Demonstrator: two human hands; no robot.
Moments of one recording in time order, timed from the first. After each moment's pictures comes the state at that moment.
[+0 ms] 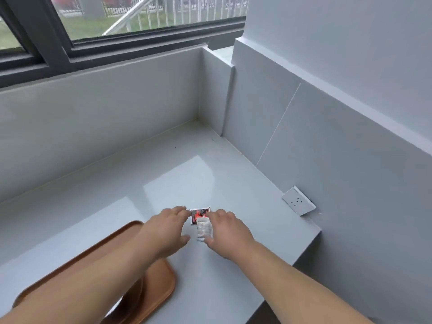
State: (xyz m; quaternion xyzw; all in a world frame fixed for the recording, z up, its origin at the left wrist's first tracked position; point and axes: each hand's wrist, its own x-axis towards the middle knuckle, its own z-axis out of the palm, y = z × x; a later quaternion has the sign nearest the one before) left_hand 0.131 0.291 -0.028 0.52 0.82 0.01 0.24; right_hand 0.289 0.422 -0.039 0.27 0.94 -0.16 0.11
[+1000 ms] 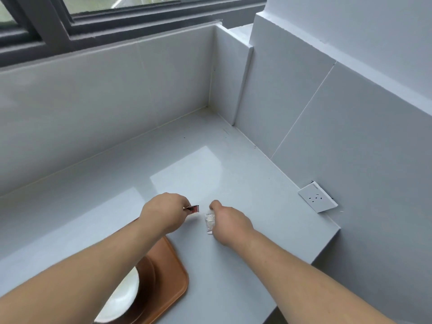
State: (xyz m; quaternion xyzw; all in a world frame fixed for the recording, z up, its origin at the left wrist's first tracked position) left_hand 0.083 0.310 -0.042 0.41 0.88 0.01 0.25; right_hand 0.245 0.420 -0.058 0.34 0.90 -0.22 0.16
